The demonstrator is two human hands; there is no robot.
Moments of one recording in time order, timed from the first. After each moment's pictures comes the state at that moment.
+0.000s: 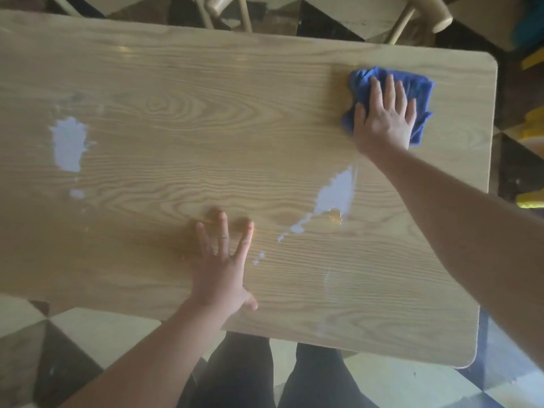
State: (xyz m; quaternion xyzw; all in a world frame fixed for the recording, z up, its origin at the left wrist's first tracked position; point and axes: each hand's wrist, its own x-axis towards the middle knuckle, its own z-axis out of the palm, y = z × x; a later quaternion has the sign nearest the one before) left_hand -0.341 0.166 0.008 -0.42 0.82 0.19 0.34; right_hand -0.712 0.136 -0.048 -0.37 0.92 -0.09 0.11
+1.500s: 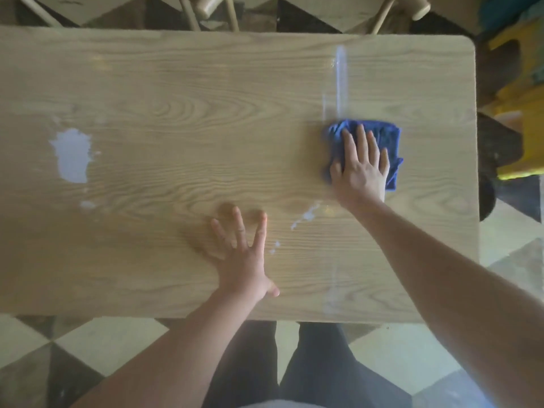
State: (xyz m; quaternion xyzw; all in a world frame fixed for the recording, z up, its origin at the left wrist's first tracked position) left_hand -0.339 0.165 0.006 -0.44 0.80 0.24 0.33; right_hand -0.592 0.205 -0.038 -0.35 0.92 -0.09 0.14
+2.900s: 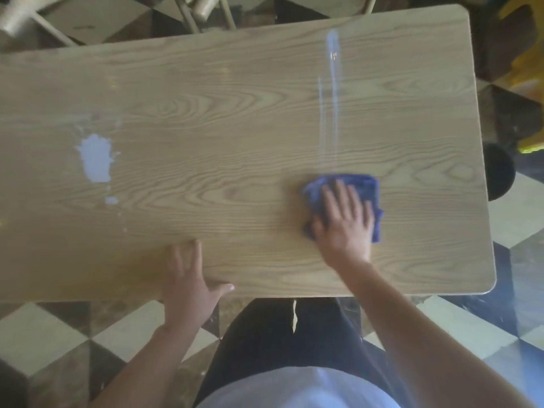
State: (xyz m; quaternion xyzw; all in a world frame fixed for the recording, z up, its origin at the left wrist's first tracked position) left_hand -0.195 0.156 0.008 -0.56 0.77 0.18 0.24; right_hand -0.467 0.294 -0.041 -0.35 0.92 -0.08 0.16
